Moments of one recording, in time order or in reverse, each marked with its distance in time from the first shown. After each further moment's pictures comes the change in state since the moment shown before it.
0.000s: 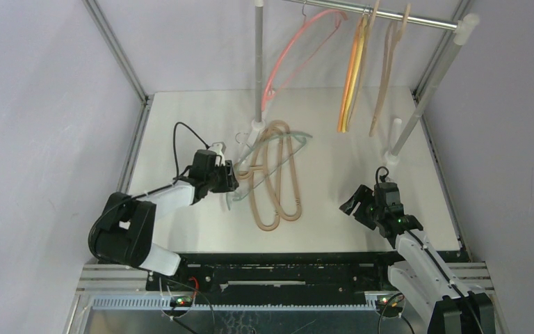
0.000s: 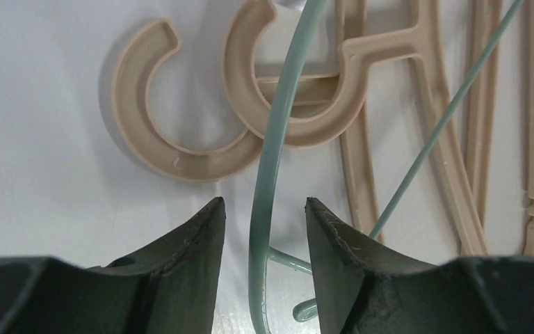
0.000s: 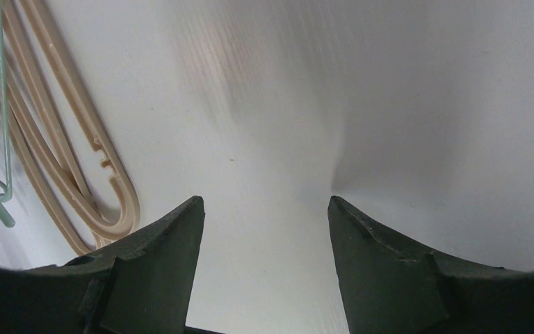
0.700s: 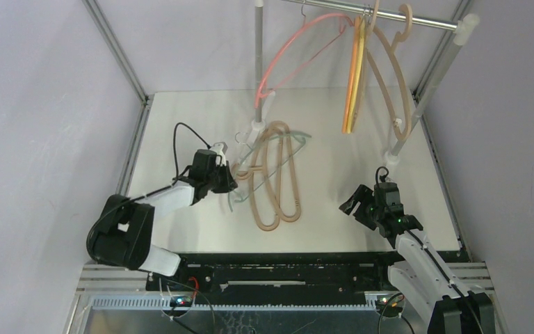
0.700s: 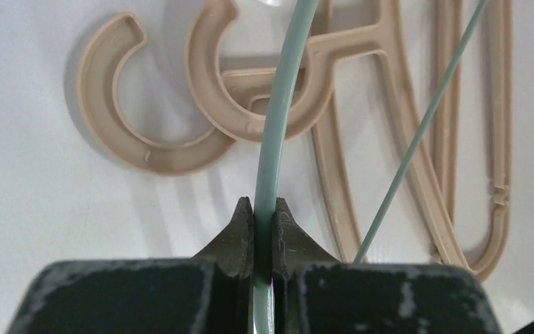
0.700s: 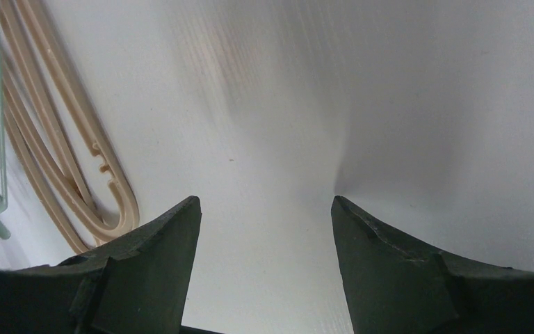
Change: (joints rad) left arm -0.006 0.014 0.002 0.002 0.055 -0.018; right arm 0.000 0.001 0.000 0.000 0.000 0.000
